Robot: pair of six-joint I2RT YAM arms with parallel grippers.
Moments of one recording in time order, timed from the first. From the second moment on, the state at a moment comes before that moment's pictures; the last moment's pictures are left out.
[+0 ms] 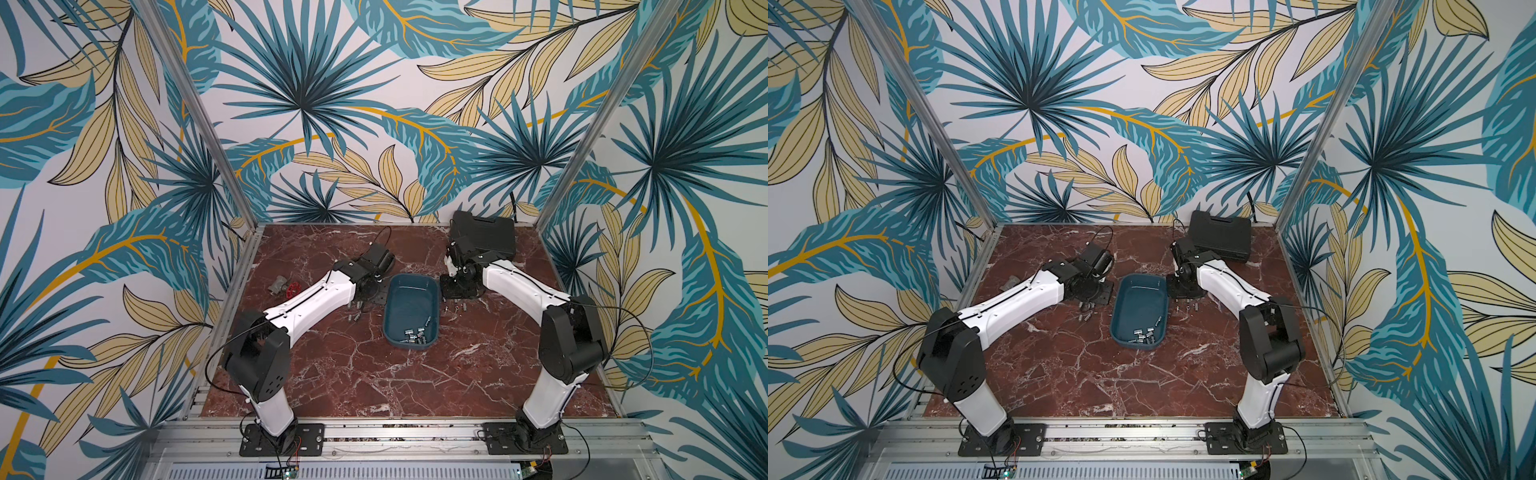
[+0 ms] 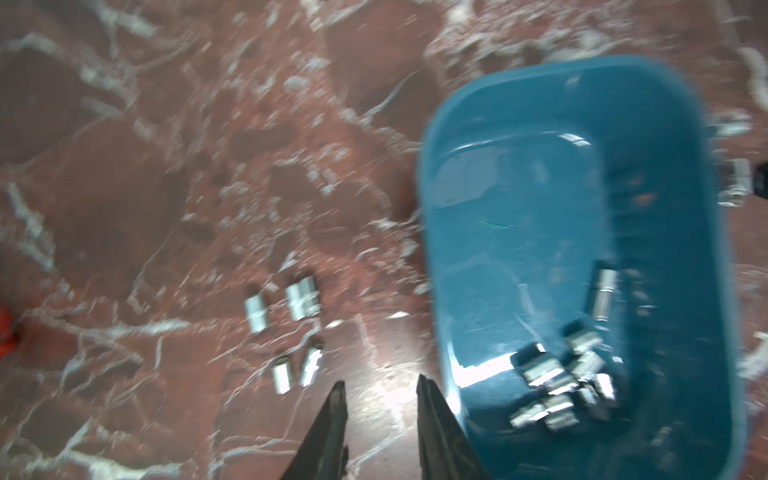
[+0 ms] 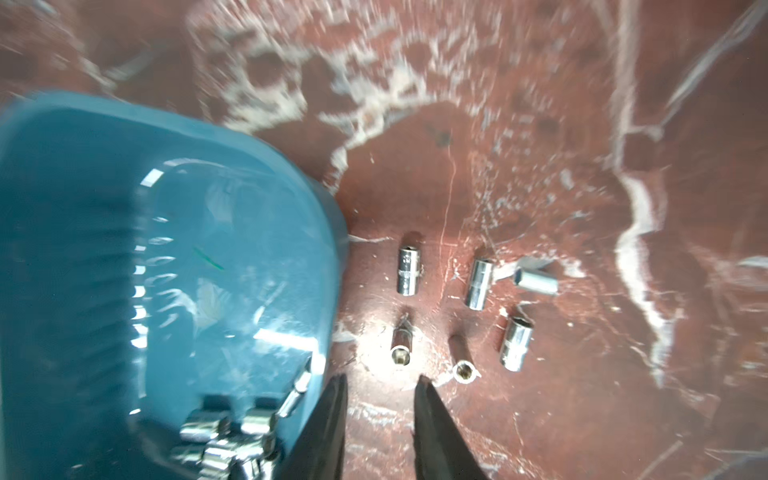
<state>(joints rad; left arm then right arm) -0.63 1.74 1.44 -0.79 -0.10 -0.34 0.35 1.78 1.39 -0.80 -0.02 0.30</state>
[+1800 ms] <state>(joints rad) -0.81 2.25 1.79 -0.81 0.06 -0.35 0.31 1.69 1.31 -0.79 -0.01 0.31</state>
